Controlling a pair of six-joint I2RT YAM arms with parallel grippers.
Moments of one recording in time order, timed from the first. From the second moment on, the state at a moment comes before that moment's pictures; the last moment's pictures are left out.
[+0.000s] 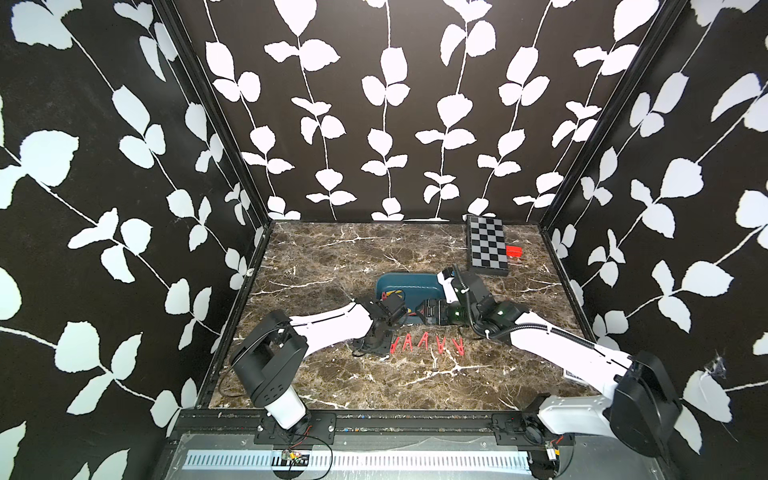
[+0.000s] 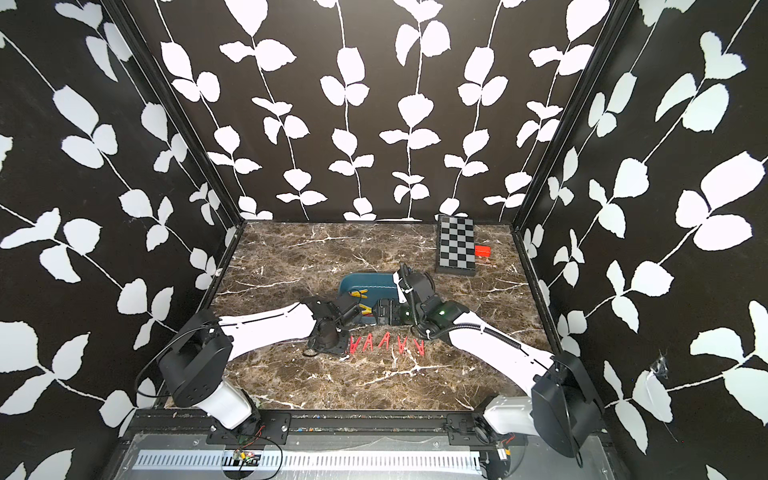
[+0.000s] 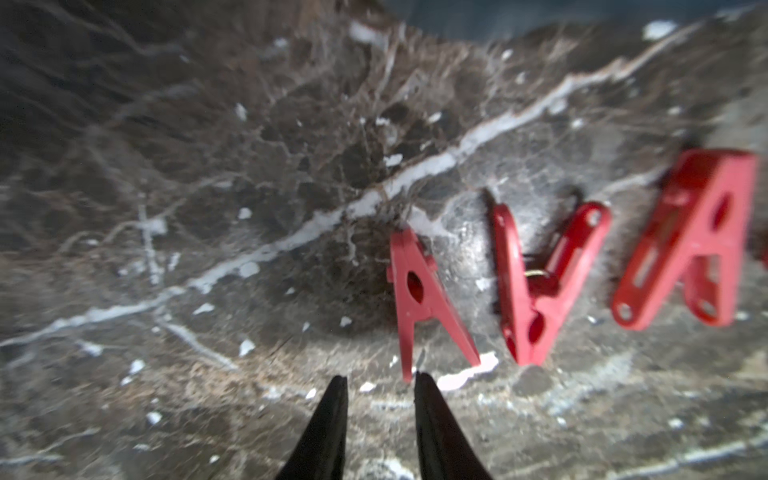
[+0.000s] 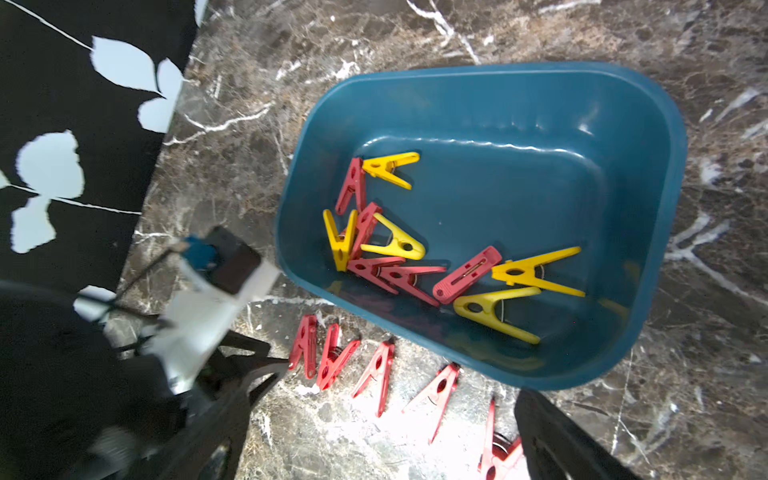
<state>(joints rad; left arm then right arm) -0.87 1.60 1.00 -0.87 -0.10 -0.62 0.72 1.32 0.89 -0.35 -0.12 0.58</state>
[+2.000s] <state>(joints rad) -0.48 1.34 1.11 -0.83 0.11 -0.50 0.75 2.17 1.61 -0.54 0.00 0.18</state>
